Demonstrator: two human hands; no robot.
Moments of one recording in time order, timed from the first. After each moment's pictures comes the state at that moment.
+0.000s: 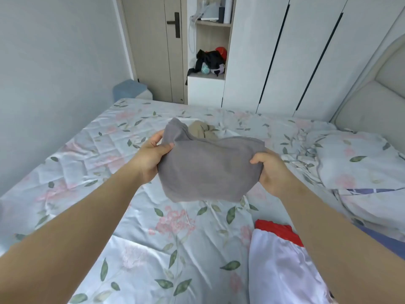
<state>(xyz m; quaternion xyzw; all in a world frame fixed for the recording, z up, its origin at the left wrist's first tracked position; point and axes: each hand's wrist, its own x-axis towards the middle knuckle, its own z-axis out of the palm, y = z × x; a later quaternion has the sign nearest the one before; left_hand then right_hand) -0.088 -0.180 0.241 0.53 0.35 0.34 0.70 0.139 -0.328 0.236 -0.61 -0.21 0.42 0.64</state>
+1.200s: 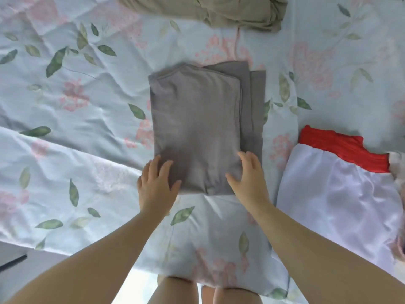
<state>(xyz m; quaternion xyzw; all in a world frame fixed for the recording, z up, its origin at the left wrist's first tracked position) -0.104 -0.247 -0.150 0.77 0.58 -0.09 0.24 0.094 -0.334 -0.148 -0.85 -0.35 0.36 0.15</state>
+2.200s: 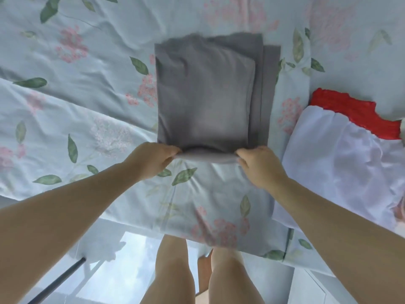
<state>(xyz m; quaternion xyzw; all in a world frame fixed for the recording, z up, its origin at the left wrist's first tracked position) -0.141 -0.241 -0.145 0.89 0.32 -0.23 0.25 0.094 -0.386 -0.163 -0.74 -0.63 0.21 0.07</state>
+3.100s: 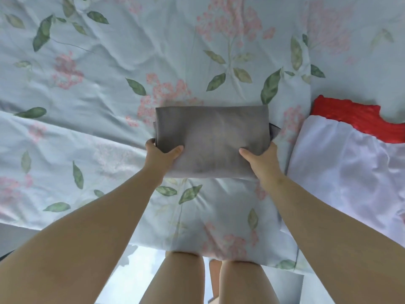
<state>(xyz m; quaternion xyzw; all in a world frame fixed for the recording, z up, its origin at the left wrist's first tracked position) -0.103 -0.215 -0.164 0.42 0.73 0.01 0.54 0.094 -0.341 -0.162 -0.84 -0.01 0.44 0.31</state>
